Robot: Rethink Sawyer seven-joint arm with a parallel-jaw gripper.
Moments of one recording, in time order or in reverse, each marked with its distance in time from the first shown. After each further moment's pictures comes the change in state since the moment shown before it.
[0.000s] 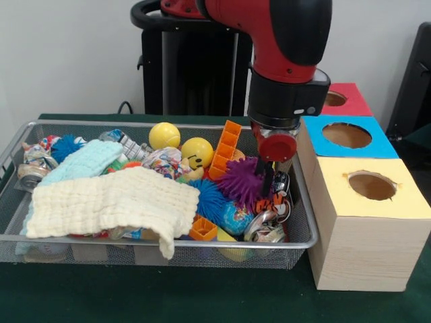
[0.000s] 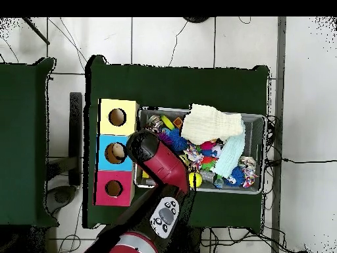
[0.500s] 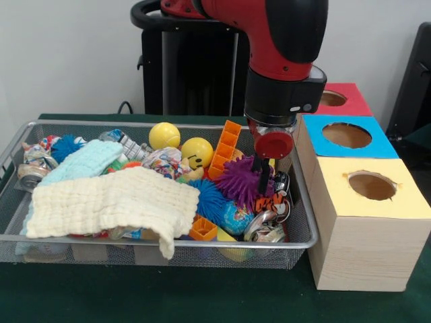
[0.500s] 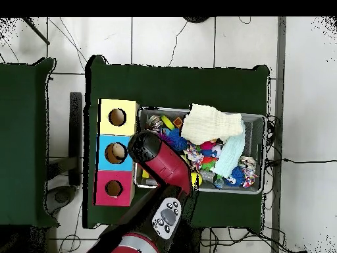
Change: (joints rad) arm -0.007 -0.004 -0.013 0.000 -0.025 0.024 -0.001
